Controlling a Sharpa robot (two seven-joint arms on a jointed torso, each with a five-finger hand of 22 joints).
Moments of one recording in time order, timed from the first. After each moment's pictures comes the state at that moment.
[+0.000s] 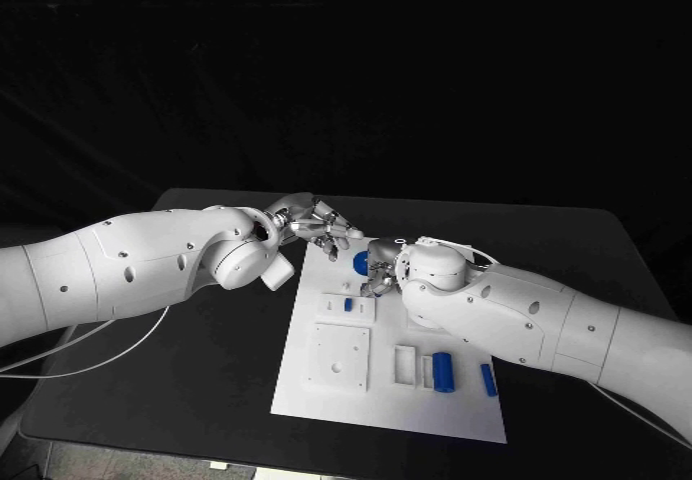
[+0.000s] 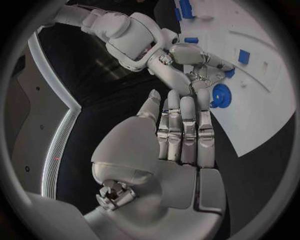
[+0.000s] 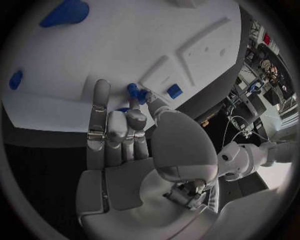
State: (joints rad) left arm 1.42 -0.74 -0.24 1.39 -0.39 -0.14 0.10; left_hand 1.29 0.05 -0.06 -0.08 0.05 1.22 0.06 0.06 0.08 1.31 0.00 0.38 0.25 1.05 -0.04 1.14 0.45 0.02 1.21 -0.06 0.08 1.27; right arm 1.16 -0.35 -0.01 1.20 -1.66 -0.01 -0.51; right_hand 1.22 -0.11 0.24 0.02 0.05 1.28 0.02 0.07 0.07 1.40 -0.05 0.97 1.05 1.40 -0.10 1.11 1.24 0.05 1.45 -0.11 0.17 0.92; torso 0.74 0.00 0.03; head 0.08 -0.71
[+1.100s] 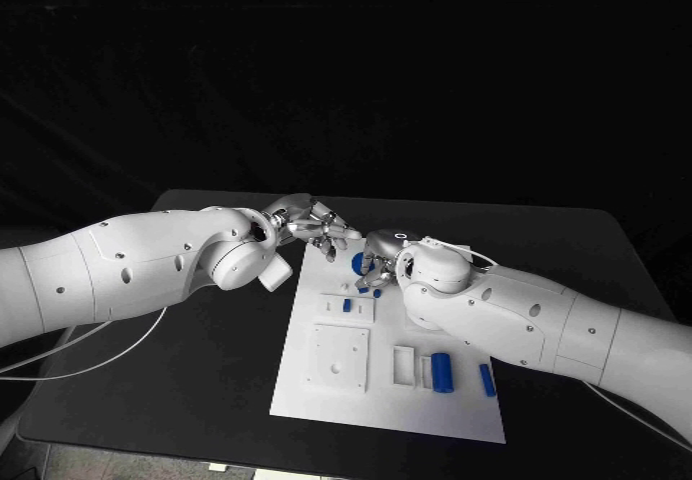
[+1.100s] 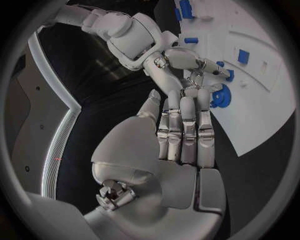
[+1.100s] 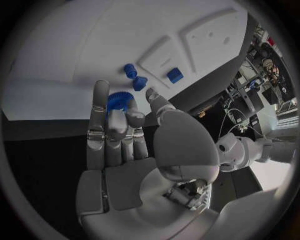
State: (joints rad) left arm 1.42 -0.75 -0.24 1.39 -0.39 -0.13 0.10; left_hand 1.29 0.05 -0.06 -0.08 0.05 1.22 0.06 0.06 0.08 1.30 0.00 0.37 0.25 1.05 -0.04 1.14 0.45 0.02 1.21 -0.06 0.08 1.27; right arm 1.15 -0.36 -0.01 1.20 -1.68 -0.16 -0.46; right_hand 1.18 -0.15 0.23 -0.05 0.15 1.20 0.06 0.07 0.07 1.37 -0.03 0.96 1.03 1.38 -0.08 1.08 1.22 0.04 1.43 -0.10 0.17 0.92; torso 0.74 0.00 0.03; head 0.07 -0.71
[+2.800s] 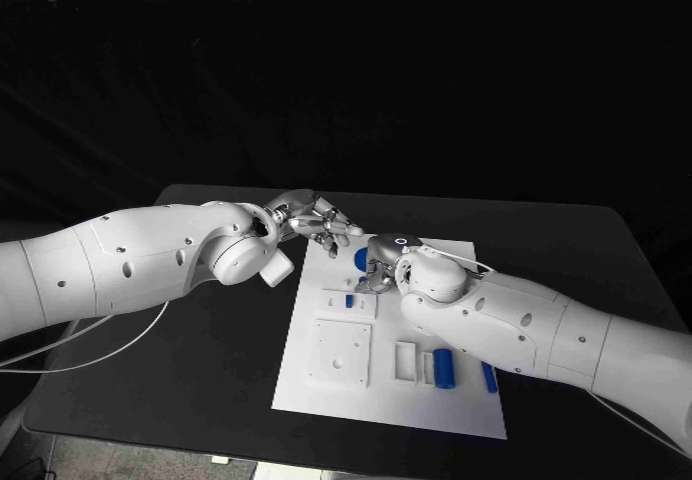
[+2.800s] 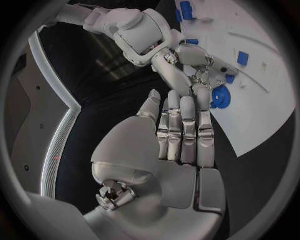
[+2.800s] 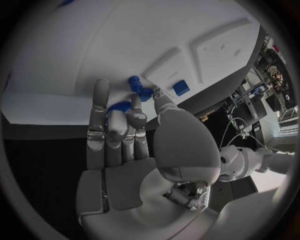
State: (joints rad) left arm 1.42 -0.75 -0.24 1.39 -0.39 -0.12 0.09; left_hand 1.30 0.05 -0.06 -0.08 0.05 1.22 0.06 0.06 0.08 1.30 0.00 0.37 0.25 1.05 -0.04 1.13 0.45 0.02 1.21 -0.06 0.08 1.26; right arm 1.13 -0.34 -0.04 1.17 -1.74 -0.18 -0.50; right_hand 1.23 -0.18 0.13 0.09 0.05 1.31 0.02 0.07 0.13 1.39 -0.05 0.95 1.02 1.39 -0.09 1.09 1.22 0.04 1.44 -0.11 0.17 0.90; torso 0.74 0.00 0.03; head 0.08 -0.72
